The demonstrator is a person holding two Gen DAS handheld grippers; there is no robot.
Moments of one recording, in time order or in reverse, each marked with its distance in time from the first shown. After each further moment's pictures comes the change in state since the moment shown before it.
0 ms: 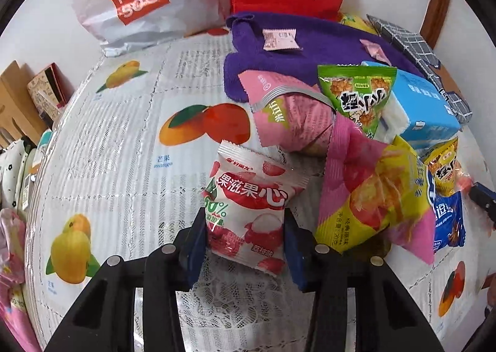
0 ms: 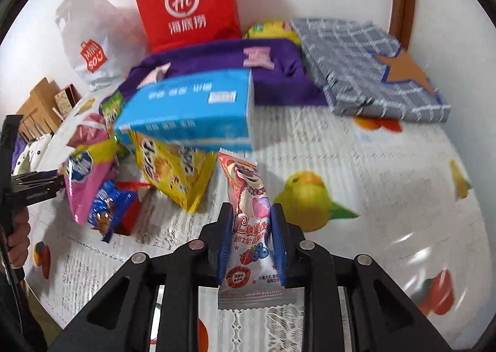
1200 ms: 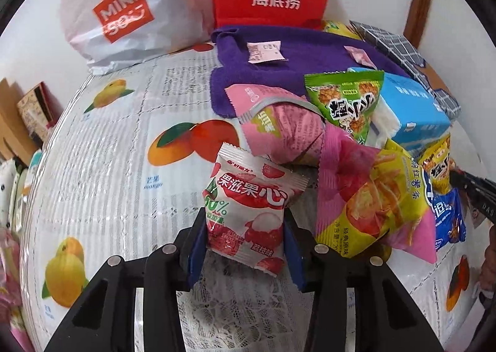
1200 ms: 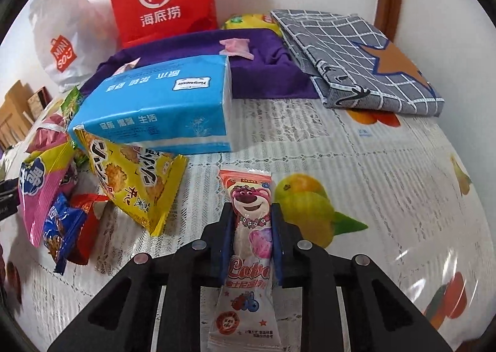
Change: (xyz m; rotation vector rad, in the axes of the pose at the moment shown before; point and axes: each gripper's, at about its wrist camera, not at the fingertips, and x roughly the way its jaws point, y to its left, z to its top) left arm 0.006 -0.001 0.004 0.067 -0.065 -0.046; right arm 0.029 0.002 0.010 0.063 -0.033 -0.148
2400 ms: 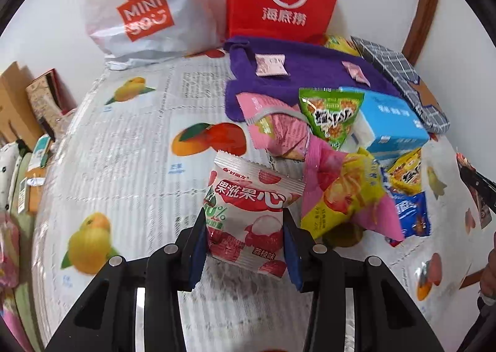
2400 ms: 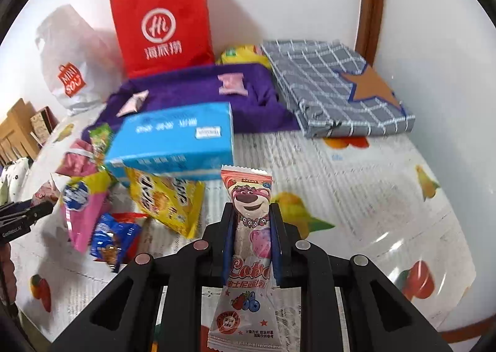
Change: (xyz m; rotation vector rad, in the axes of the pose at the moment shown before) left arm -0.053 0.013 -0.005 -0.093 -0.004 -0.022; right arm -0.079 0.002 0.011 0.025 -0.097 0.008
